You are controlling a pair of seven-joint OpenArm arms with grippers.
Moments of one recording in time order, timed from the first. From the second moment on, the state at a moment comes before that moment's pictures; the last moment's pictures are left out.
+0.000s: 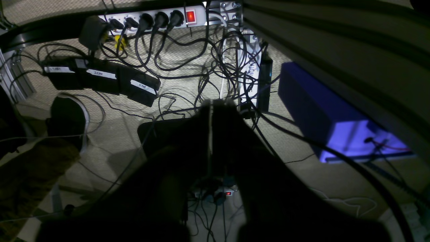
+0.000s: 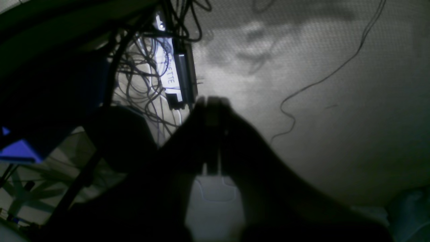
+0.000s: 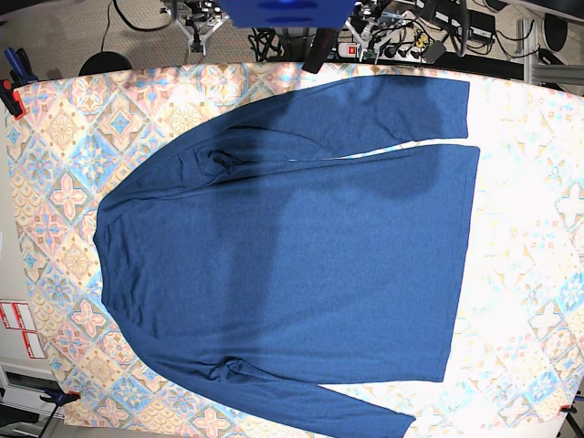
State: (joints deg) left arm 13.0 -0.3 13.5 20.5 -8.5 0.9 0.1; right arm -9.0 1.6 5.0 7.4 -0.7 2.0 3.9
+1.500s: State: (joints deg) left arm 15.4 -3.3 13.7 20.6 -8.4 0.9 -0.4; right arm -10.8 1.8 5.0 7.4 -0.8 2.0 3.8
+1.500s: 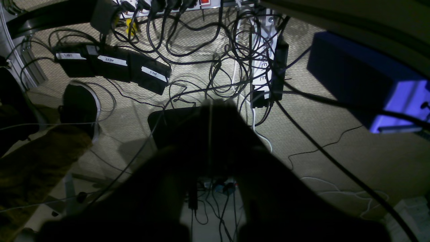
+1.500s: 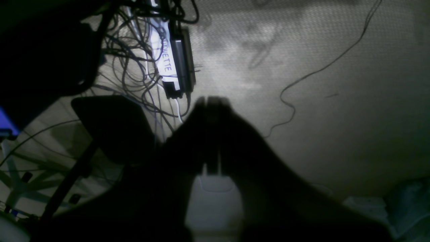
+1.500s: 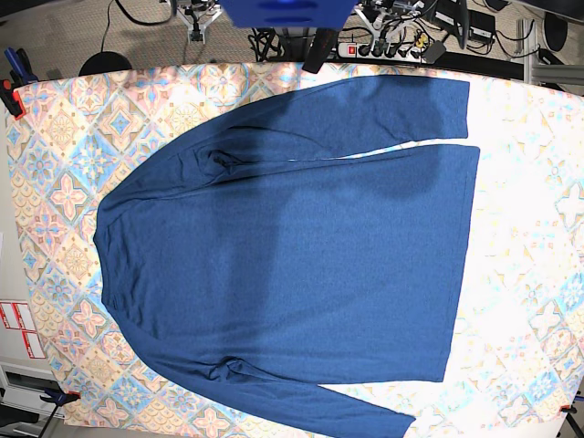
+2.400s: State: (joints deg) left arm 37.4 -17.0 19.0 53.3 -9.0 0.9 -0.1; right arm -31.8 8.5 5.3 36.5 -0.8 1.7 3.8
